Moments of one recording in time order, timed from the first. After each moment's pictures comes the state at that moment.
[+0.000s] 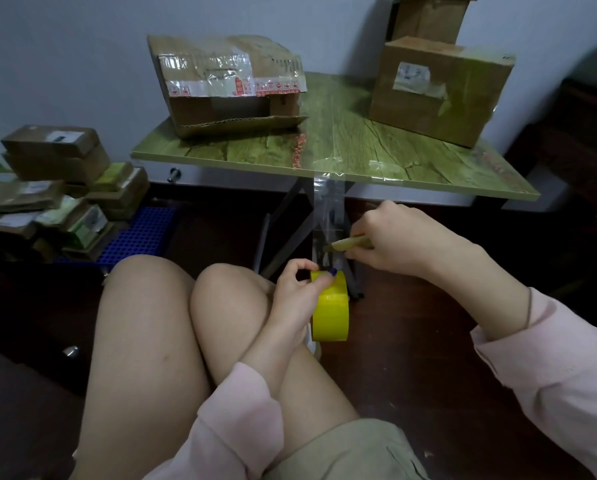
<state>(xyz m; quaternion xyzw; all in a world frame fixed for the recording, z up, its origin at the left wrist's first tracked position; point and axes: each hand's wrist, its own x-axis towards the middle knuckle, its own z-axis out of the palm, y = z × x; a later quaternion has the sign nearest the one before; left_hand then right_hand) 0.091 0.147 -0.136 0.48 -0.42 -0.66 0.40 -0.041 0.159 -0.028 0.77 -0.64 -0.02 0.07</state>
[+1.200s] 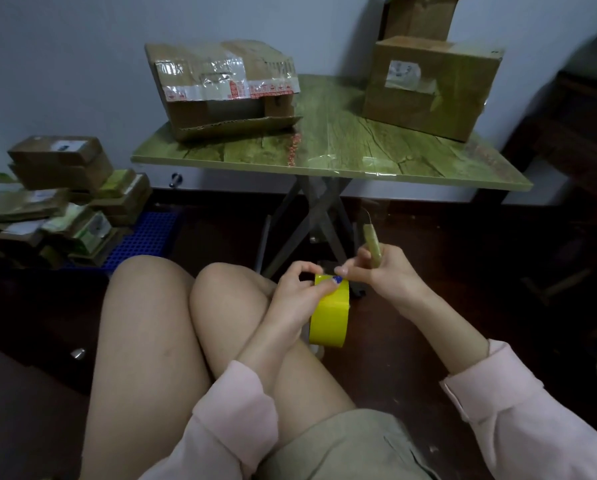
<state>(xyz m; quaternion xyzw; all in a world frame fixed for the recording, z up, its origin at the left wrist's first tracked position) 0.098 0.157 -0.134 0.47 -0.49 -0.66 0.34 -0.051 0.175 -0.115 0.50 -0.62 0.46 -0.40</state>
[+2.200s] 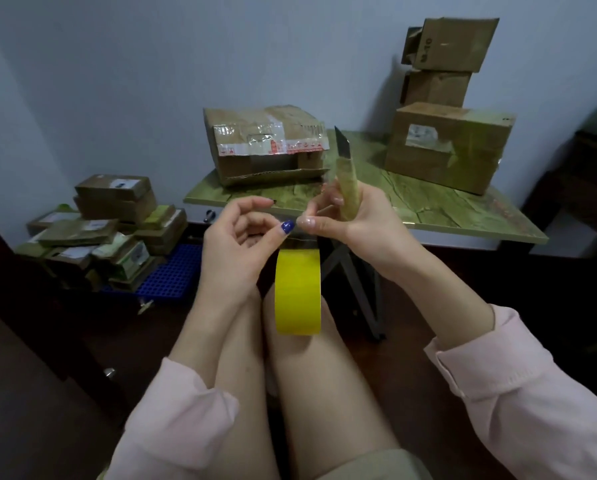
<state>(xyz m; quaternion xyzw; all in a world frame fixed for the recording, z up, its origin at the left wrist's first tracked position) 0.185 0.146 -0.025 0.33 -0.63 -0.37 0.60 0.019 0.161 0.016 0.67 -0.41 0.51 -0.35</state>
